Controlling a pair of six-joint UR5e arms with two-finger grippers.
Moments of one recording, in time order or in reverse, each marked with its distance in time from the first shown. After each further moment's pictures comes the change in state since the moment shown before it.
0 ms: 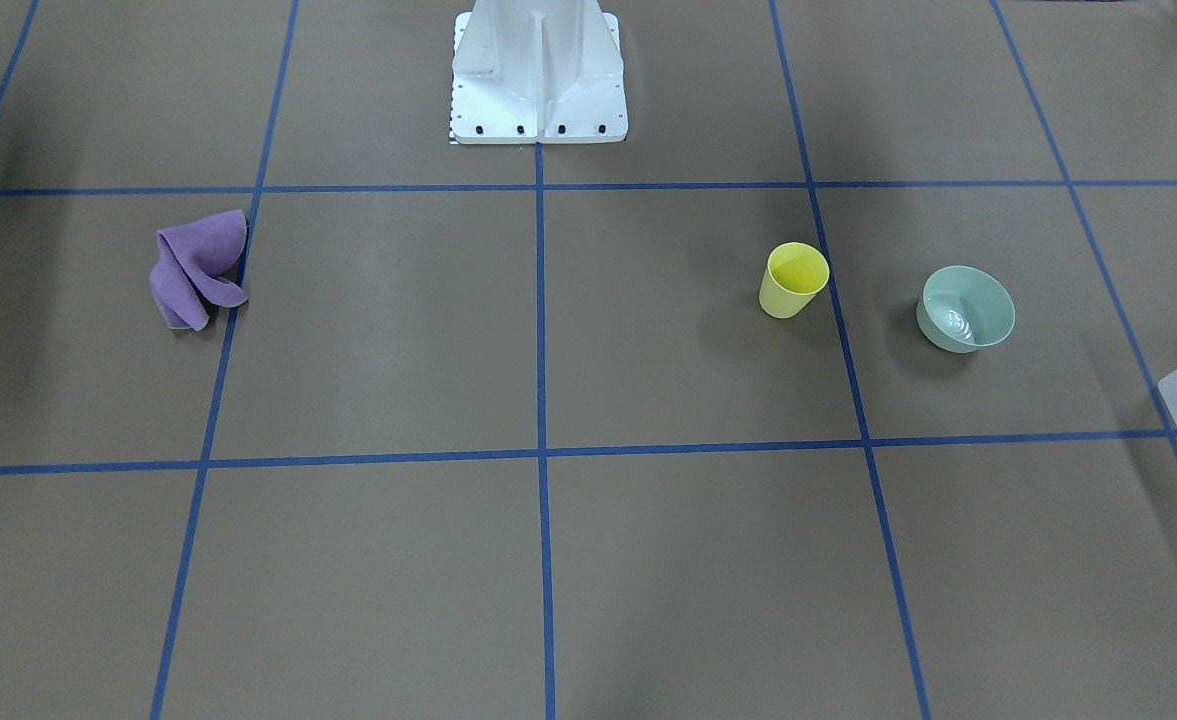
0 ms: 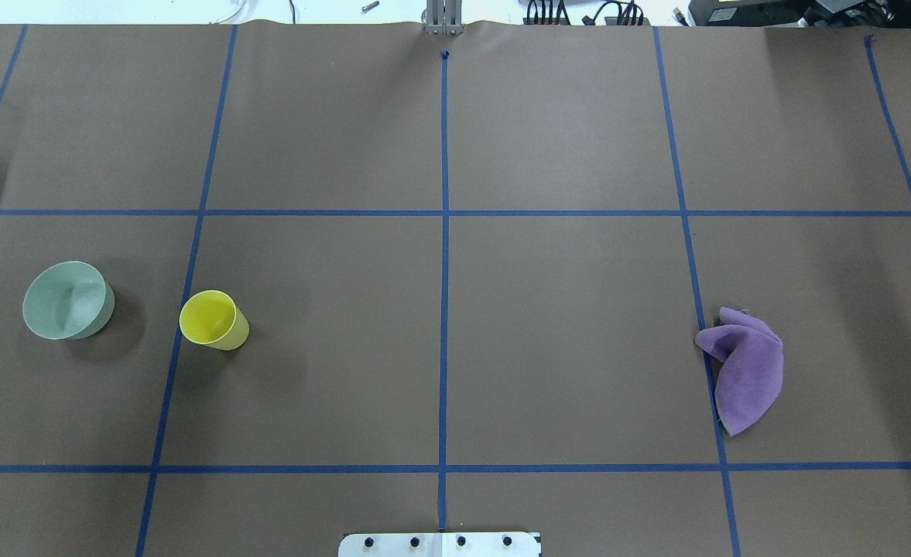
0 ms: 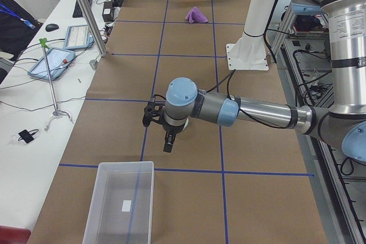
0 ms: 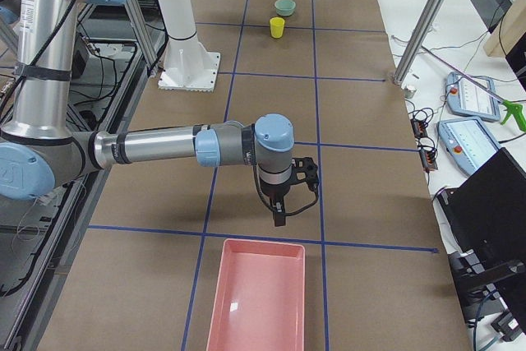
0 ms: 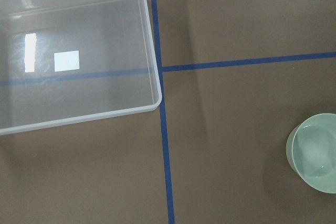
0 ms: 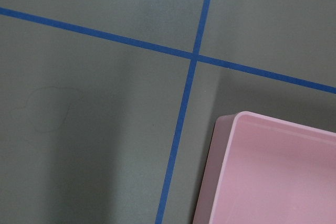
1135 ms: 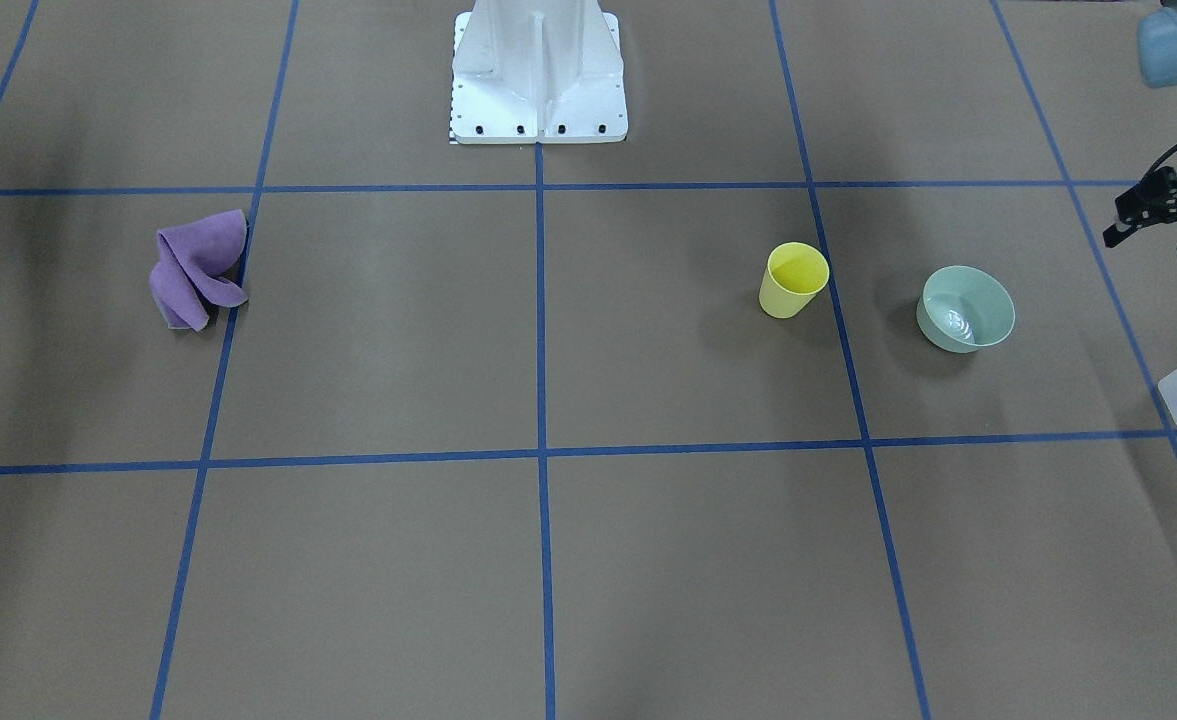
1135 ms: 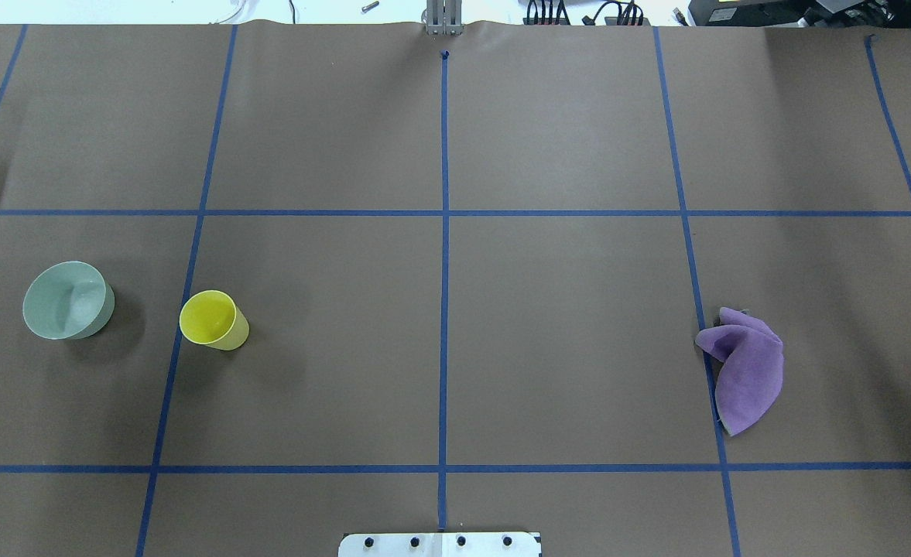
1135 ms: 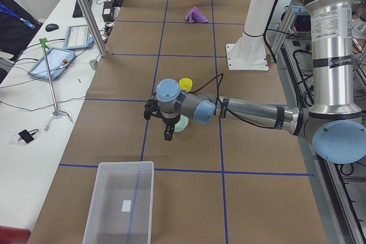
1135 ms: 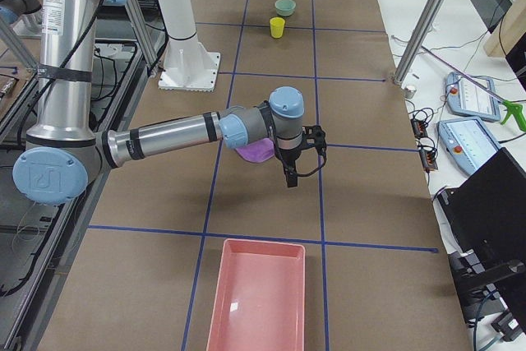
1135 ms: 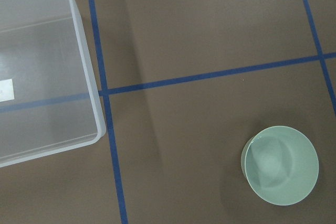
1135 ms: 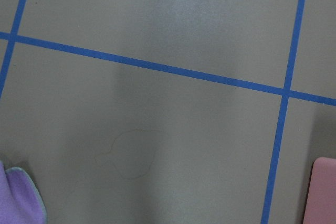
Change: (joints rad) left arm 0.340 -0.073 0.129 -0.182 0.053 -0.301; right arm -0.227 0.050 0.031 0.150 0.004 0.361
